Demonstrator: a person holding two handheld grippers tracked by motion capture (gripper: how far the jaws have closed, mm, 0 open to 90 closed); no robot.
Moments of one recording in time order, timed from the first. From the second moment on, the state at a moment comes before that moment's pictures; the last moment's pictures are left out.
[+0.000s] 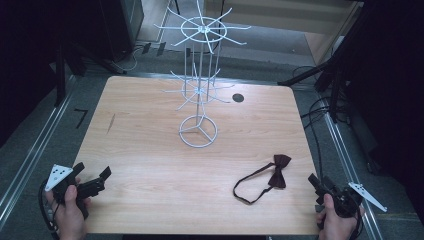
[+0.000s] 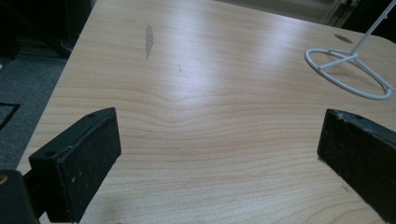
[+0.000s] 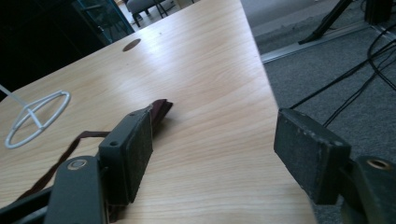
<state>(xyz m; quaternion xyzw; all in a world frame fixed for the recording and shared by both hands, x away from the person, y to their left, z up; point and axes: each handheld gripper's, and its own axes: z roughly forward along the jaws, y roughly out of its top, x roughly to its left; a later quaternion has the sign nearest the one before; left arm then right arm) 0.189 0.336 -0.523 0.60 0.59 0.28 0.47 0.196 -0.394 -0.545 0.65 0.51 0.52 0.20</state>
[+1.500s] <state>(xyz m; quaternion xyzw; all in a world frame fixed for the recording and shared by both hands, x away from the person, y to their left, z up) 0.190 0.337 -0.523 0.60 0.59 0.27 0.47 0.230 -0.280 -0.528 0.59 0.69 0.37 0.19</state>
